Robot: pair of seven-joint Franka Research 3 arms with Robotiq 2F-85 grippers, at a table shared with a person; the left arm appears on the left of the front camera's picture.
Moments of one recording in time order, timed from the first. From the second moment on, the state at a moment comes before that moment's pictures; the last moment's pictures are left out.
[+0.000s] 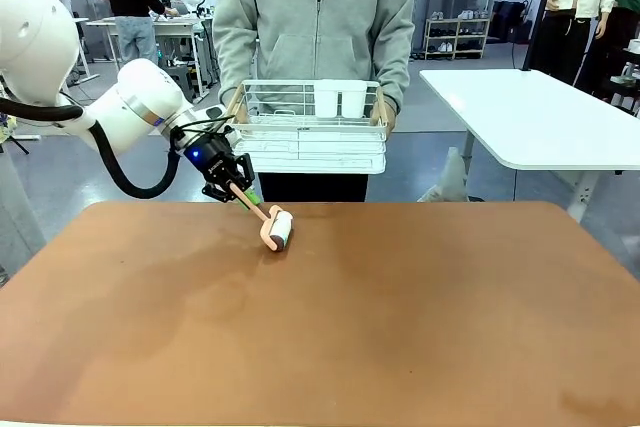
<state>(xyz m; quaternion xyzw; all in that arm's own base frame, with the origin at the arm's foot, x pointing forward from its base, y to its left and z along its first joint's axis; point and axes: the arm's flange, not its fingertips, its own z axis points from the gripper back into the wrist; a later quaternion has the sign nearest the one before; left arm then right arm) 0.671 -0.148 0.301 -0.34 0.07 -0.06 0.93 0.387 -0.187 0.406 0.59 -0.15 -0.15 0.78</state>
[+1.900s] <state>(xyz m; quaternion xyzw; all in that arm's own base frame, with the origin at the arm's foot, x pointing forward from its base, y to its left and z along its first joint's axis) 0.557 0.029 0.538 0.00 -0.03 0.02 1.00 0.387 -0.188 0.407 0.59 -0.15 -0.15 0.78</state>
